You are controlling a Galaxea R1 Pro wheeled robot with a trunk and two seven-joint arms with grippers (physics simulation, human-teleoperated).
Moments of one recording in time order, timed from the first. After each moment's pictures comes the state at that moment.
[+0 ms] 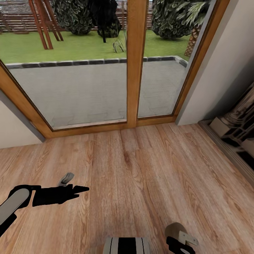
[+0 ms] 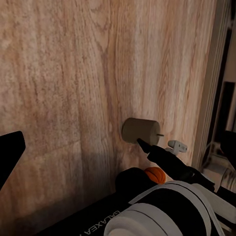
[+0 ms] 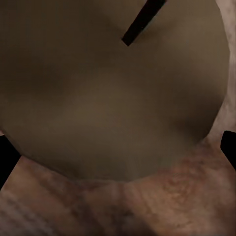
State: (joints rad) left arm -0.38 0.60 -0.28 -1.49 1.48 1.00 0.03; right arm -0.43 0.00 0.41 -0.26 -0.70 -0.14 -0.38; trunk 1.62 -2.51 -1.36
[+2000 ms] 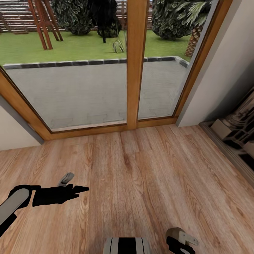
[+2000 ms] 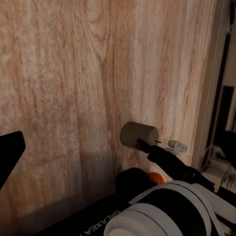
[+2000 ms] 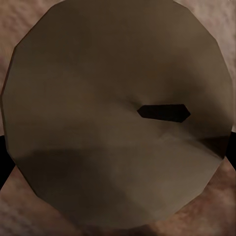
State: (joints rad) left arm -0.38 0.60 -0.28 -1.49 1.48 1.00 0.03; right arm -0.43 0.00 0.41 -0.26 -0.70 -0.14 -0.38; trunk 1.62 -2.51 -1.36
